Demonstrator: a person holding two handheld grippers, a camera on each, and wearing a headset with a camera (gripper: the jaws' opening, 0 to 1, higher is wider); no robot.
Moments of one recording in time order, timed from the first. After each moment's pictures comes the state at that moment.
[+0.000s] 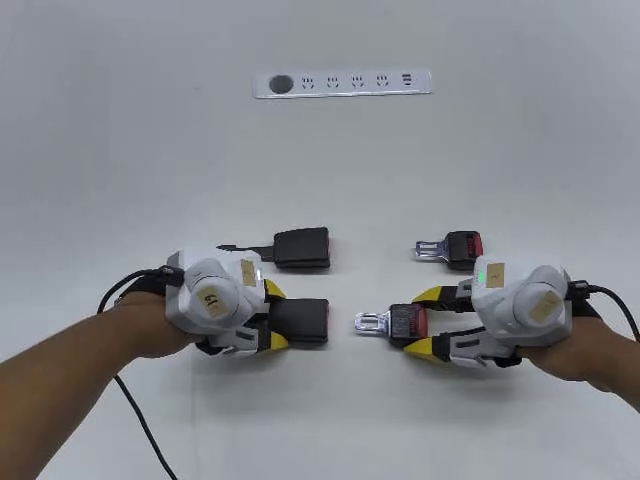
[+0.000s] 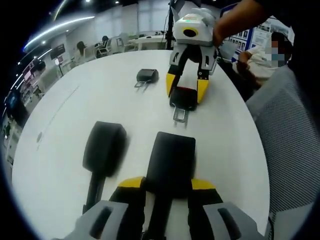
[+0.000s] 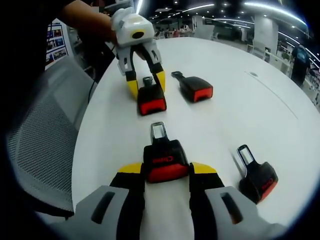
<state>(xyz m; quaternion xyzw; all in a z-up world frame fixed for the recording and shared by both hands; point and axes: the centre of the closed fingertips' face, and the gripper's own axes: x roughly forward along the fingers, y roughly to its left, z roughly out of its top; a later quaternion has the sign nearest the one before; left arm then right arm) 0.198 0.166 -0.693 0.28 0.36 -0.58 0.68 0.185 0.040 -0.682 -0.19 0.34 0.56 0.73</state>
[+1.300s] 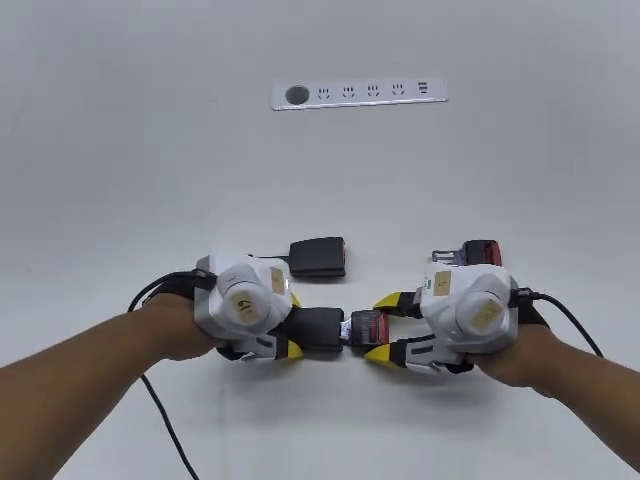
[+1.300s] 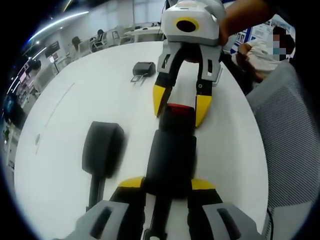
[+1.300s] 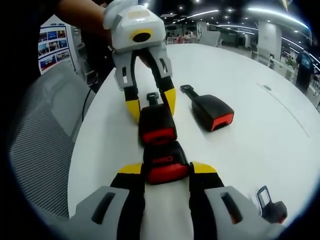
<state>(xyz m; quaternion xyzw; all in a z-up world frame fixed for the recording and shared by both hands) 0.198 0.167 -0.693 0.31 0.39 -0.57 0.65 0.195 0.095 -0.695 -0.18 0.32 0.58 0.73</state>
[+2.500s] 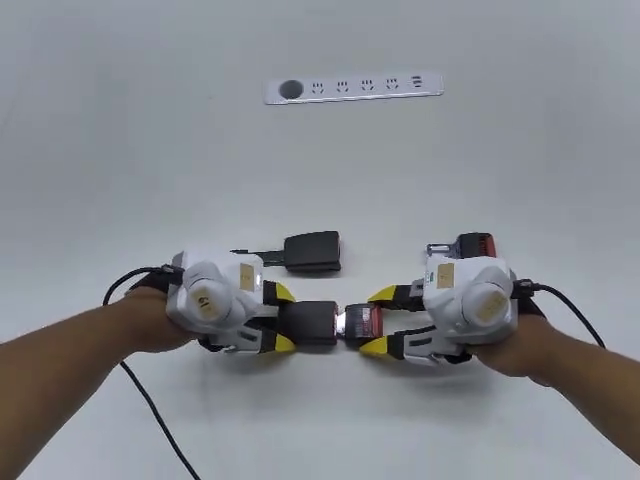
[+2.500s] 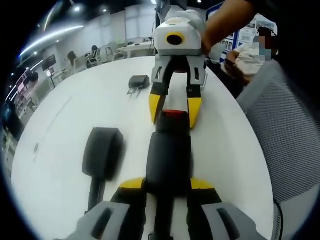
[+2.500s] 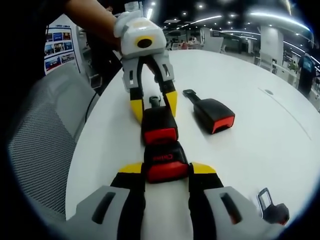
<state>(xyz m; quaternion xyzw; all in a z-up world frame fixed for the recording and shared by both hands) 0.201 0.172 -0.691 0.27 0.32 -0.62 0.67 0.198 0.096 -0.693 -0.17 0.29 0.60 0.72</state>
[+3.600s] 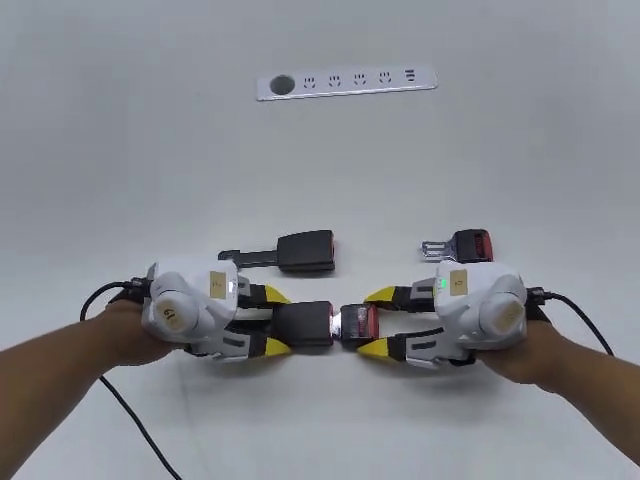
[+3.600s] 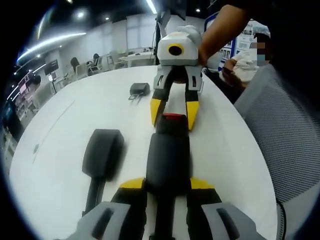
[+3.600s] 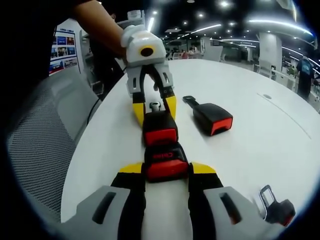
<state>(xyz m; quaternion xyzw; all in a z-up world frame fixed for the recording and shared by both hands) 0.200 0.169 -0.690 0.25 0.29 -0.63 0.67 0.194 0.096 -0.683 -0.14 0.25 0.61 0.74</state>
